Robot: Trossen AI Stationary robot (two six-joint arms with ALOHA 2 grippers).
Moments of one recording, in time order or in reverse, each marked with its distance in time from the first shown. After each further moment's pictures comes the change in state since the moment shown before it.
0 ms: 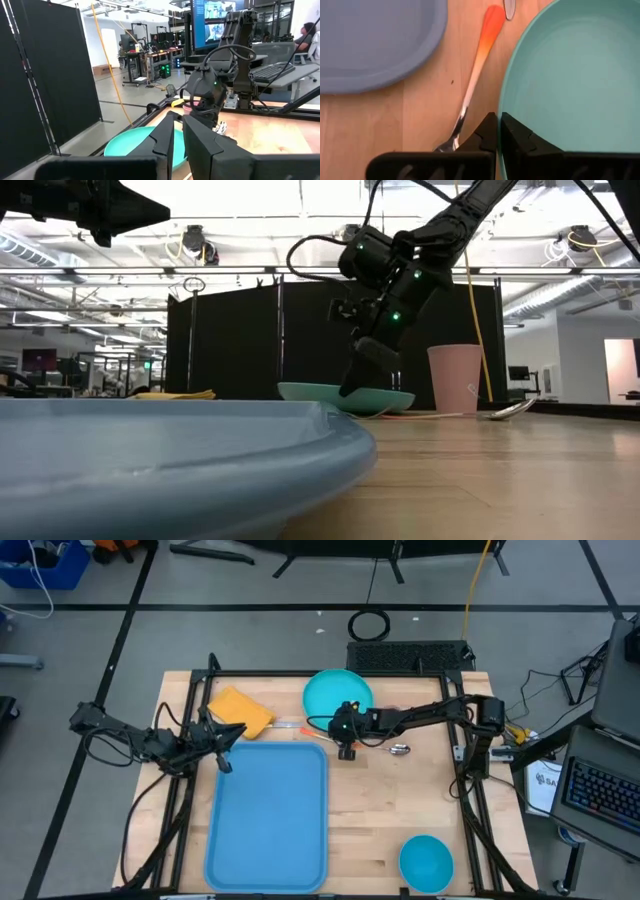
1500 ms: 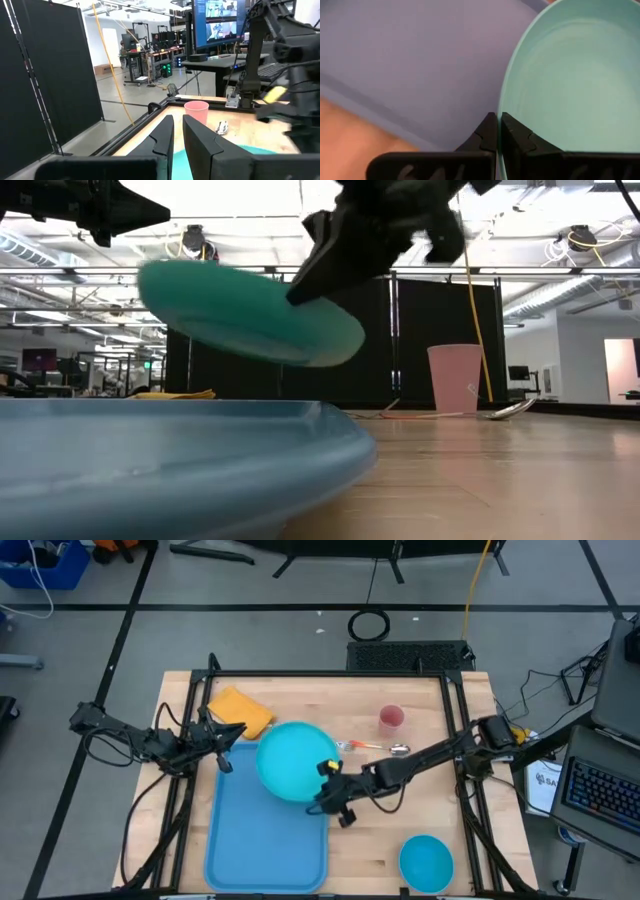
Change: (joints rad) left arm 0.000 0.001 0.000 -0.004 -0.007 0.002; right arm 0.485 -0.020 0.176 -0.016 -0.041 -0.073
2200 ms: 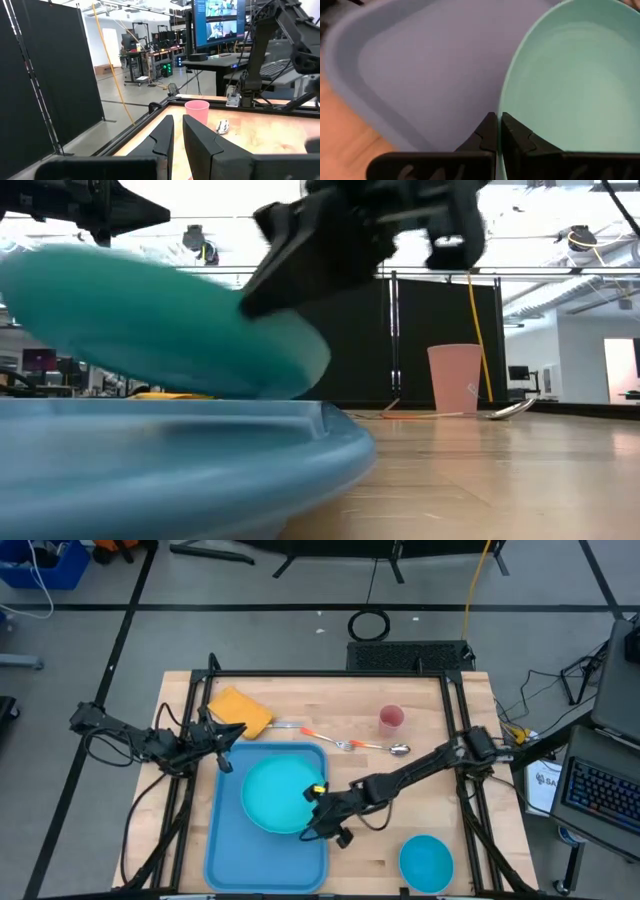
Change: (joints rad) left arm 0.000 0.000 0.000 -0.005 0.000 0.006; right arm 0.058 0.187 0.147 0.026 -0.148 -0.071
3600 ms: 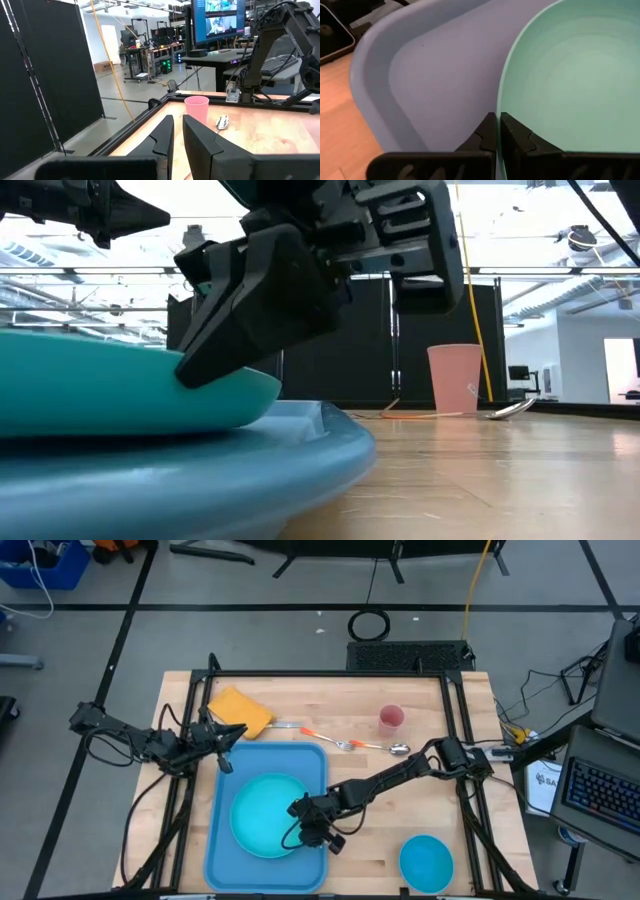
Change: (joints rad) left arm 0.000 0.000 0.000 -0.028 0.001 -0.013; right arm -0.030 0.202 0.207 -0.089 -0.292 -0.077
